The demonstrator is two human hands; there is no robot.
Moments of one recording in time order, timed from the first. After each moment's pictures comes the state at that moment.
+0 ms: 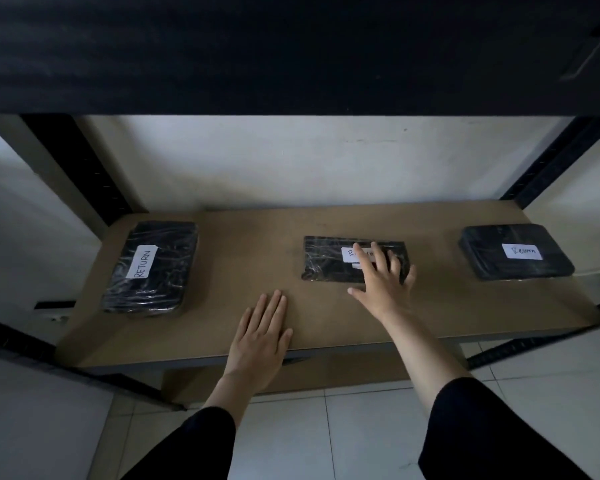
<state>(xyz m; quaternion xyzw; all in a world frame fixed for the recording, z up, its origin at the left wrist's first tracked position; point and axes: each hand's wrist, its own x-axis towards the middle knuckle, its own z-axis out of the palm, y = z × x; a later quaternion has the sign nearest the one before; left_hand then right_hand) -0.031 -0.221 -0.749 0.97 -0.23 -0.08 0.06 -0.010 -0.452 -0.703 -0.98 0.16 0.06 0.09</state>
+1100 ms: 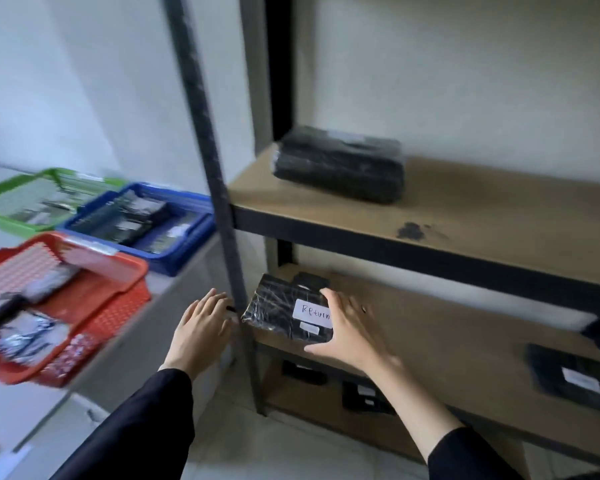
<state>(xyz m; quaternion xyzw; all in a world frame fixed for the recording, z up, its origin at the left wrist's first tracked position) -0.146 0.027 -0.491 0.99 0.00 0.12 0.10 -0.112 -0.238 -0.457 -0.97 -0.21 -0.01 0.14</state>
